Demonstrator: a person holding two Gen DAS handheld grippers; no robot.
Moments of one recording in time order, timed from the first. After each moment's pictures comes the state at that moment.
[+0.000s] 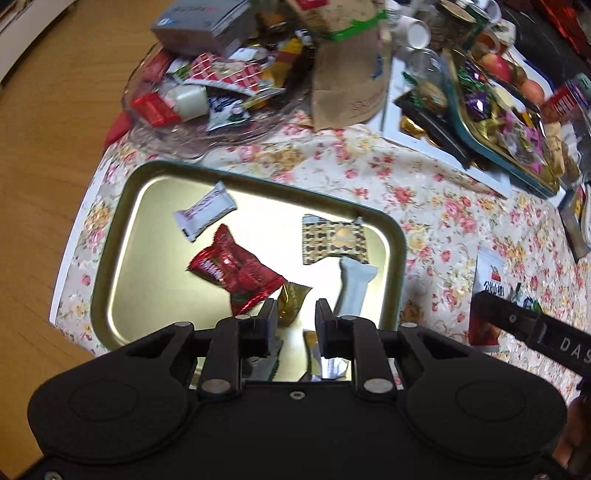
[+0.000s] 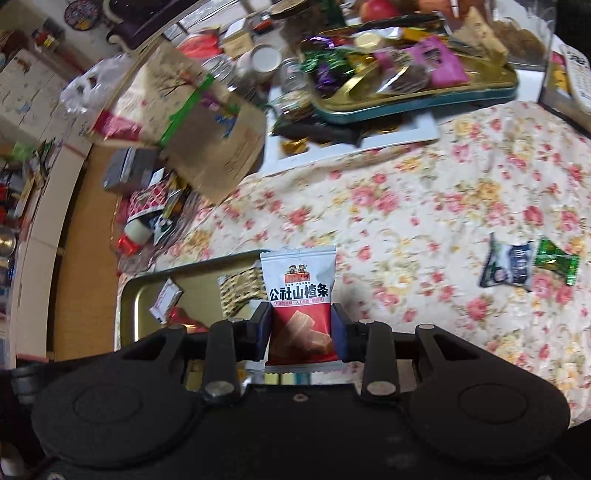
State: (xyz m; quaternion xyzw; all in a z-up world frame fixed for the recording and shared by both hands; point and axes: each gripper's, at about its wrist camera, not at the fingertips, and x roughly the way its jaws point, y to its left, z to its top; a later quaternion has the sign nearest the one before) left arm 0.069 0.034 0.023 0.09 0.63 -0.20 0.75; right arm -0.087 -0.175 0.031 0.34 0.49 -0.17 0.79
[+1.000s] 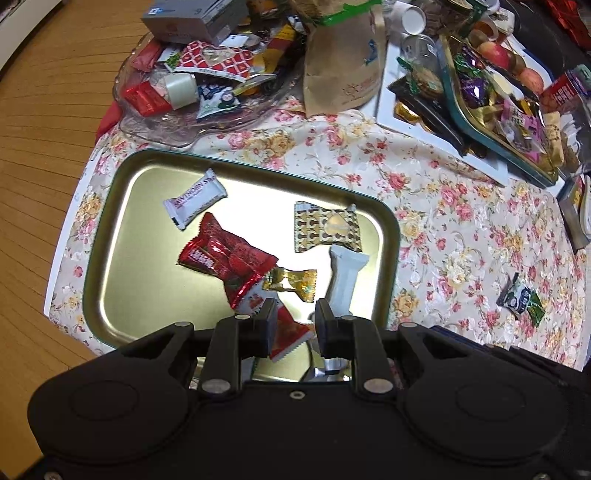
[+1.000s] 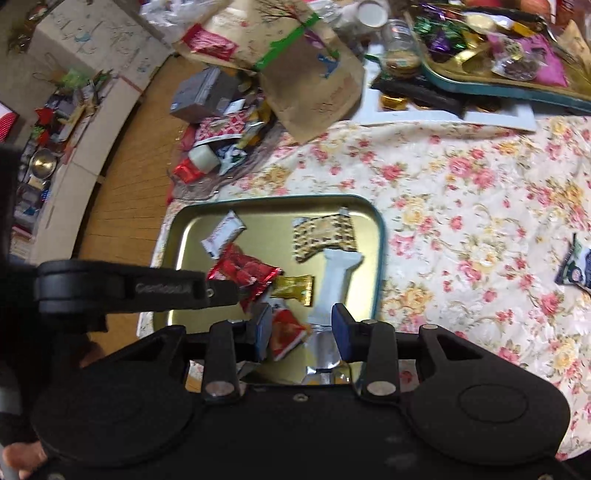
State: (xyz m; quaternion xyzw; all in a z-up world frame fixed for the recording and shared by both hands) left arm 0.062 0.020 0.021 0.10 0.64 -0.21 0.73; right arm -0.066 -0.119 0.023 0.30 0.53 -0.06 0.79
